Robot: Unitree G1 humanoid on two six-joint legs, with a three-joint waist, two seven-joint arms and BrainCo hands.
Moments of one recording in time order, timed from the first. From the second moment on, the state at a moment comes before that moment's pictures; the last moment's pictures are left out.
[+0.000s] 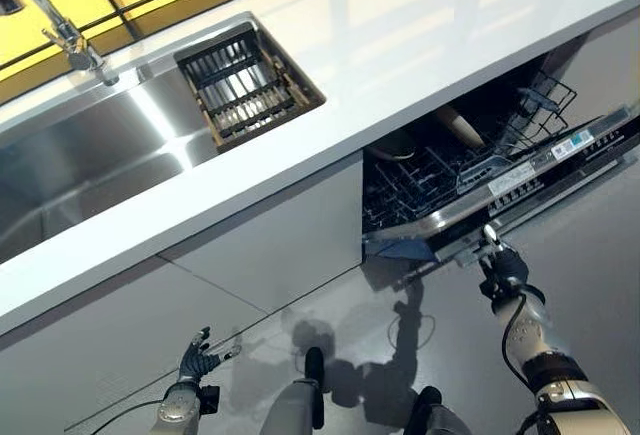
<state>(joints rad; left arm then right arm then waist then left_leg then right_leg) -0.16 0.35 -0.21 0.93 -0.29 -0.27 0.15 -0.54 -0.49 0.01 0.76 0.84 -0.07 -0.02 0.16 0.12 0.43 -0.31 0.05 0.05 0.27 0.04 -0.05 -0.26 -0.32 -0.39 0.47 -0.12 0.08</state>
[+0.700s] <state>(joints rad) -0.17 0.38 -0.25 0.89 -0.29 -0.26 0.15 -0.75 -0.42 0.20 0.78 0.63 0.07 -0.12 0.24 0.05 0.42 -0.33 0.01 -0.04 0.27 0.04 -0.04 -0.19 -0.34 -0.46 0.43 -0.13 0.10</state>
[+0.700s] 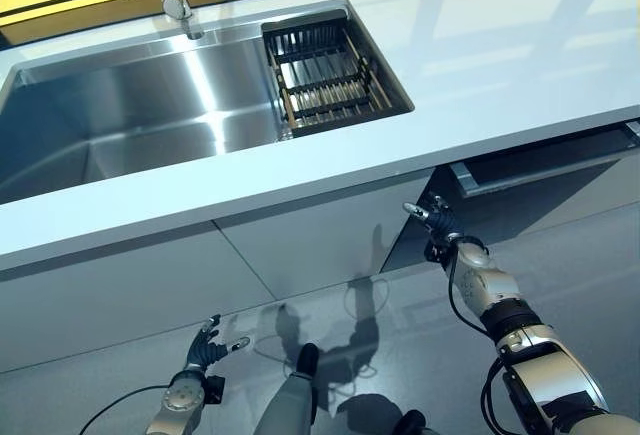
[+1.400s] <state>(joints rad) -0.16 0.41 -0.15 0.89 -0.29 -0.25 0.12 -0.59 -0.53 0.20 0.74 0.47 0.07 -0.06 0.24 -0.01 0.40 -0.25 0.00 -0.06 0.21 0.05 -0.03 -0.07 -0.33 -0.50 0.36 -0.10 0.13</state>
